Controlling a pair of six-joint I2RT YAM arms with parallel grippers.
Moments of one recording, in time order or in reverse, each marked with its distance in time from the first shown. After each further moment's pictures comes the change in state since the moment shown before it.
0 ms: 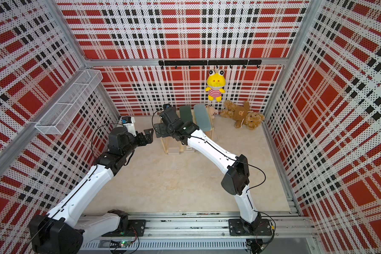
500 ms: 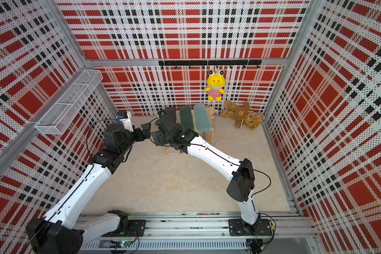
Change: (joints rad) left arm 0.000 -0.006 0.068 -0.002 -0.032 0.021; right arm 0.076 -0.107 -0.164 0.034 0.072 -0.060
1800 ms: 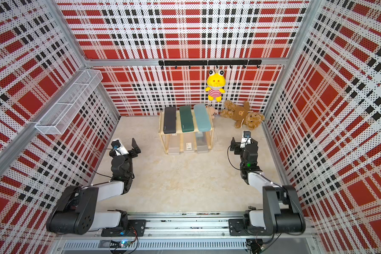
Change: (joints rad) left arm 0.149 0.146 -0.708 1.229 -0.339 0.198; right arm -0.848 -0.716 -1.526 1.303 -0.177 -0.332
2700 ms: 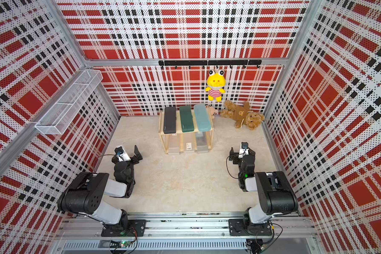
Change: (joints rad) left arm 0.030 0.278 -0.124 0.301 0.026 0.028; right arm -0.019 0.280 -0.209 0.423 -0.005 -0.008
